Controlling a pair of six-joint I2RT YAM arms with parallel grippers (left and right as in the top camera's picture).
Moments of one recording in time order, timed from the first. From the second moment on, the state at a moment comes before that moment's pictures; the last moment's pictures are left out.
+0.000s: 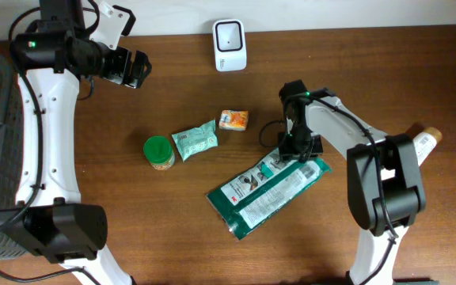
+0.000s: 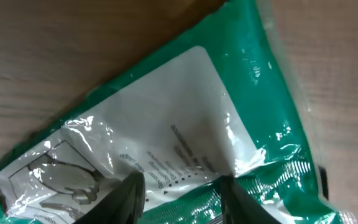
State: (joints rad) left arm 0.04 1.93 2.14 -1.19 0.30 0.38; right arm 0.26 2.07 1.43 -0.98 -0.05 0.21
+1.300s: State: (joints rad) left arm 0.04 1.93 2.14 -1.19 0.30 0.38; right arm 0.05 1.65 1.35 -0.99 -0.43 0.20
